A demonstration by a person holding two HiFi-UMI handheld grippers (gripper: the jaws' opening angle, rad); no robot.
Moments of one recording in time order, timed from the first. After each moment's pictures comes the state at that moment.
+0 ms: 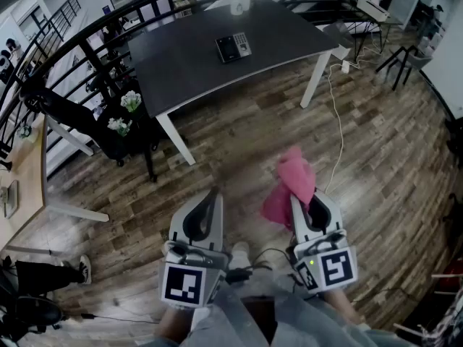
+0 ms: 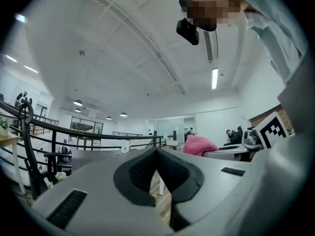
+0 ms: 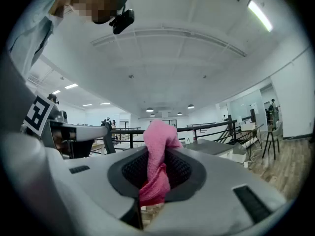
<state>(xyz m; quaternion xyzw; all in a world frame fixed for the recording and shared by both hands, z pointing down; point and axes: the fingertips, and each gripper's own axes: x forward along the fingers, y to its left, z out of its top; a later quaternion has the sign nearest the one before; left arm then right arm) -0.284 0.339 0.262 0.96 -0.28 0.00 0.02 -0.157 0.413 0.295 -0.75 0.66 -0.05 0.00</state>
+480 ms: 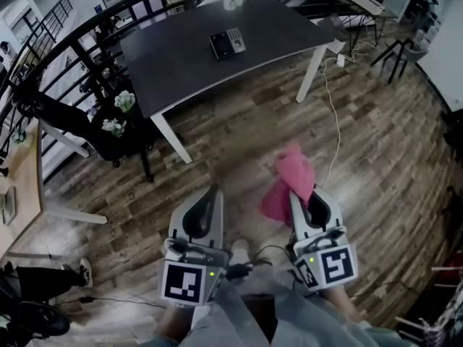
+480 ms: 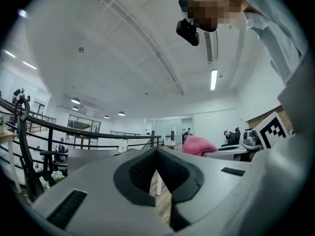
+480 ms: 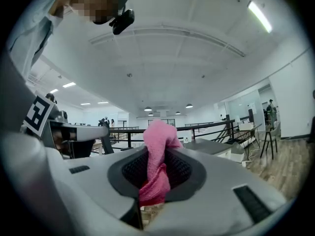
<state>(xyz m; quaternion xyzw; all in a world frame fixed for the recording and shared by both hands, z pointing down) -0.274 0.324 0.264 0.96 -0.27 -0.01 0.03 -0.151 0.398 0.298 -0.76 0.65 -0.05 0.00</state>
